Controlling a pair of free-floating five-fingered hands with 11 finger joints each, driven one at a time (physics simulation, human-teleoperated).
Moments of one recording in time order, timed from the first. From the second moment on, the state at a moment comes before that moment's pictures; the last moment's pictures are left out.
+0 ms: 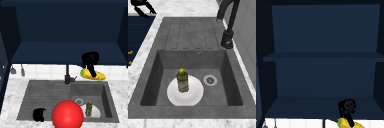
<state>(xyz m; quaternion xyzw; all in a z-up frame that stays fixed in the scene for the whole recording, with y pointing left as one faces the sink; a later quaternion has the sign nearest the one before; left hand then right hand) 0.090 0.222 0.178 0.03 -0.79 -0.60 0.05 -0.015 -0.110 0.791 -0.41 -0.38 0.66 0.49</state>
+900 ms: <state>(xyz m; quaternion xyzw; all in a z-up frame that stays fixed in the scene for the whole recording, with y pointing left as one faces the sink) 0.090 0.222 0.178 0.03 -0.79 -0.60 0.05 0.079 -0.067 0.878 -0.41 -0.37 0.67 0.50</state>
